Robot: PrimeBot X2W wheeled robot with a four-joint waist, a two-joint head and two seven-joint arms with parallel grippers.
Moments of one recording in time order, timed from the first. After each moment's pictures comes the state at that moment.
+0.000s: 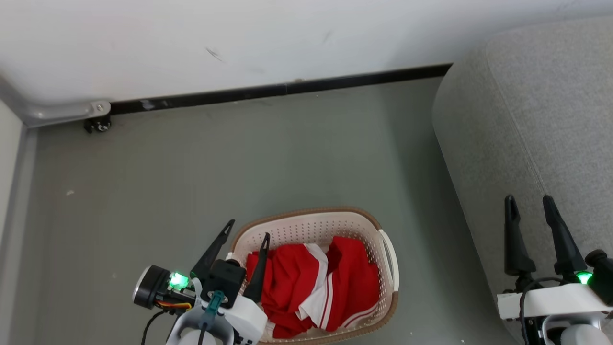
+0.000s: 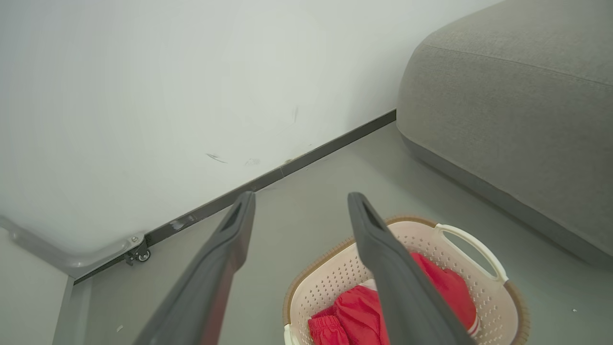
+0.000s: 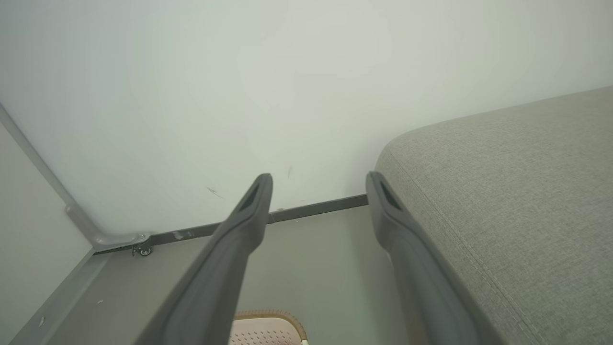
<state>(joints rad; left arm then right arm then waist) -0.26 0.12 -0.45 0.46 0.00 0.16 -0.25 -0.02 -0.04 -0.13 0.15 0.22 0.12 -0.21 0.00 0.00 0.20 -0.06</state>
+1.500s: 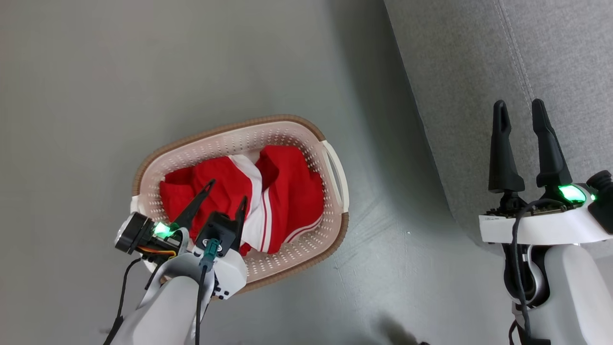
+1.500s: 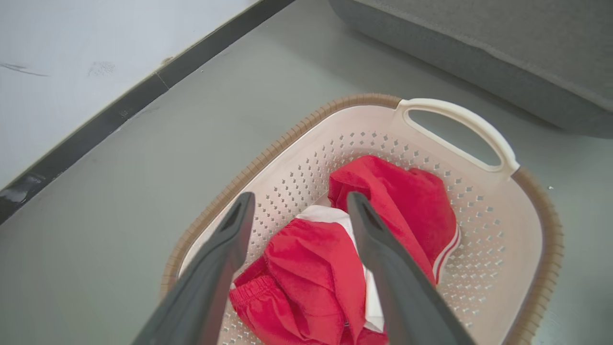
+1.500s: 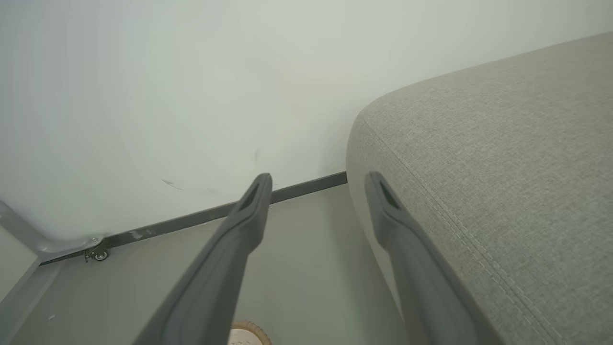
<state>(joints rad) -0.51 0.16 -0.49 0.73 0.09 0.14 -0.25 -0.30 -0.04 -0.02 0.14 0.34 0.12 -0.24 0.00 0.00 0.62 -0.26</state>
